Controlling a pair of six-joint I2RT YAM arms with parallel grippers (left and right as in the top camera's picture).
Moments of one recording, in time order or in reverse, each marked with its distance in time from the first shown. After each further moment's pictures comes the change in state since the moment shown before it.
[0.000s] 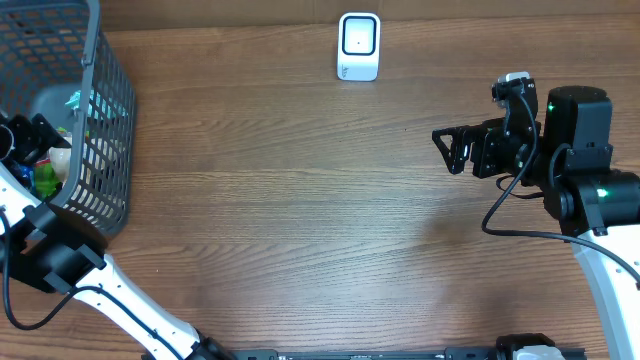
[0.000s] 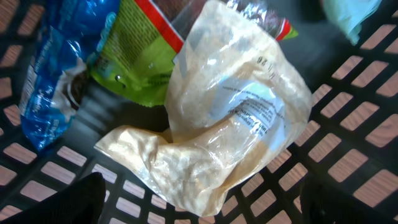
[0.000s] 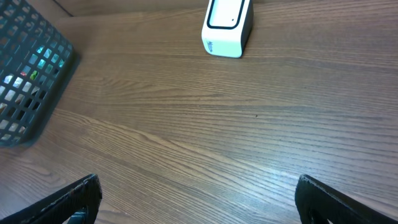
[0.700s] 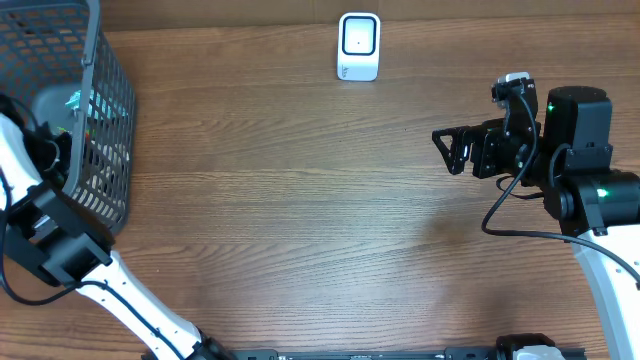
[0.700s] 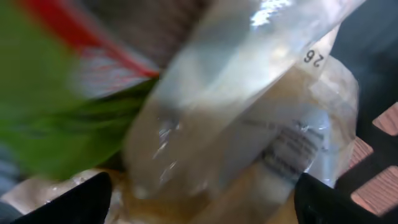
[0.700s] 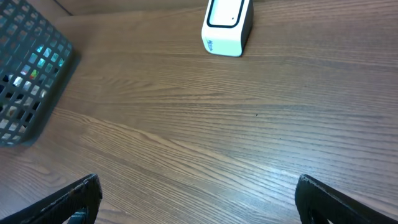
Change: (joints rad) left arm -0.060 -0.001 -0.393 0.264 -0.009 0.001; right arm 0.000 0.000 0.000 -0.004 0.000 -0.001
